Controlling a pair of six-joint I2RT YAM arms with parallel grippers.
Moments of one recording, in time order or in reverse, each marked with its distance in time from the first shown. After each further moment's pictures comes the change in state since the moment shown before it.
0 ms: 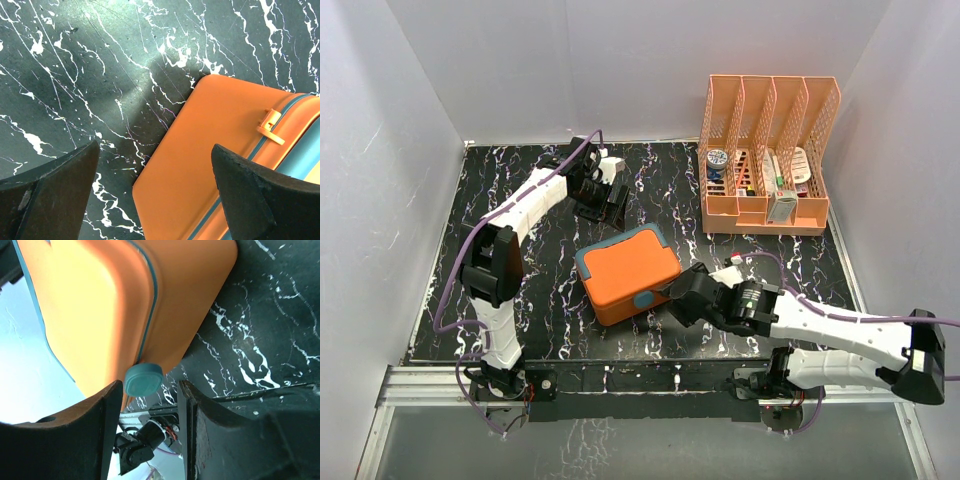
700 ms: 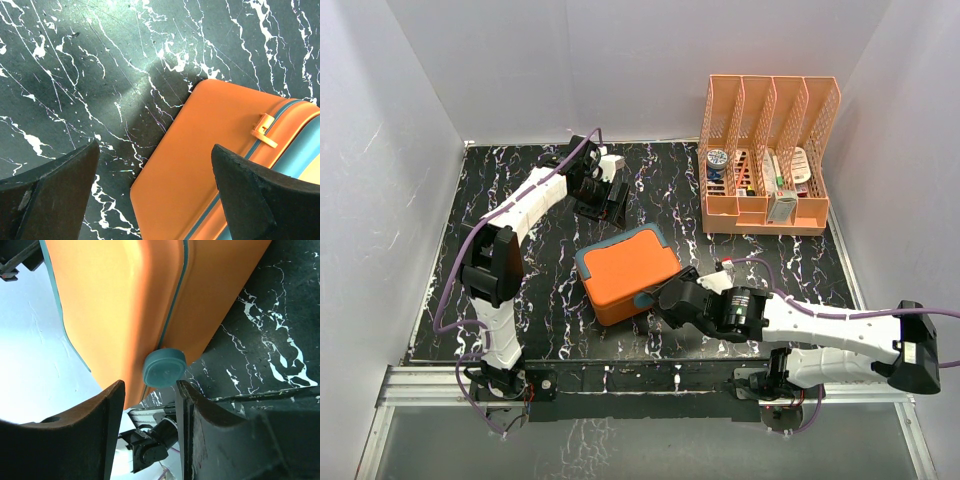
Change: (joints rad) left arm 0.000 0.003 0.014 0.004 0.000 -0.021; right arm 0.103 0.064 0.021 0.079 0.084 0.084
